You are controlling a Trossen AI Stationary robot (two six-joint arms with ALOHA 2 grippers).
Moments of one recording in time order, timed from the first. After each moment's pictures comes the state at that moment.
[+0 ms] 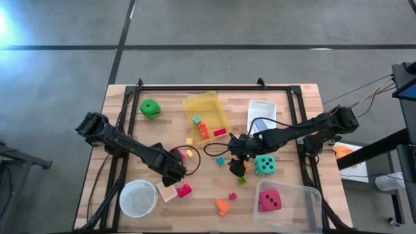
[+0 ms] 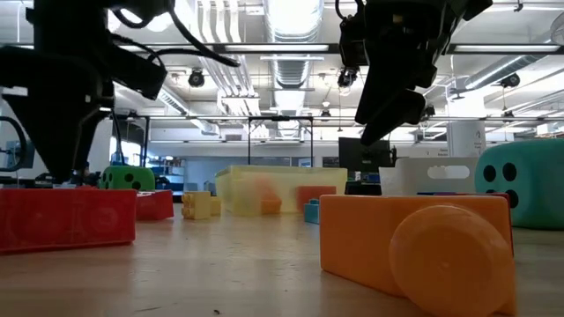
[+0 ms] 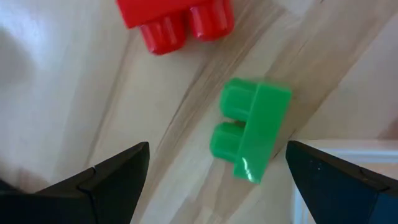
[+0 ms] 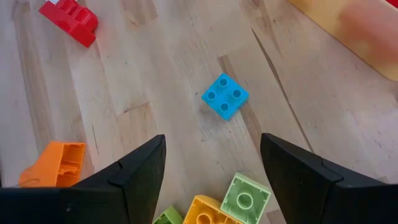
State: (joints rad) left arm -0.40 1.67 1.07 -1.08 -0.12 -0.89; right arm 0.18 1.56 1.01 -0.43 0.03 0.63
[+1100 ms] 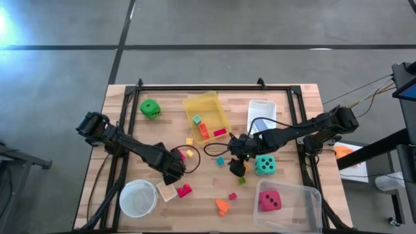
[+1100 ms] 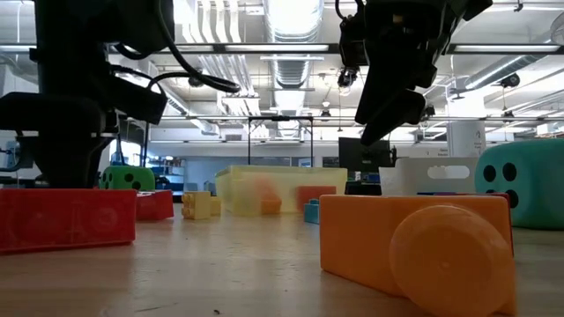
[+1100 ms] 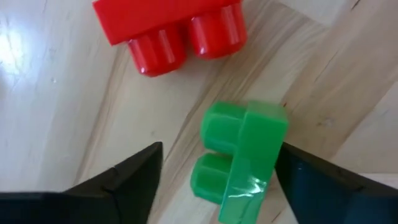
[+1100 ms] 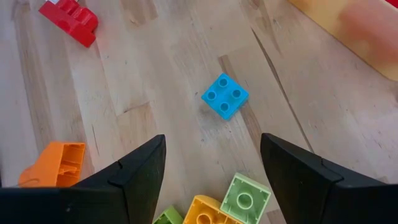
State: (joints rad) left arm -0.37 1.67 0.94 -0.91 -0.15 -0.84; right arm 0.18 1.56 1.01 -0.43 0.03 0.63
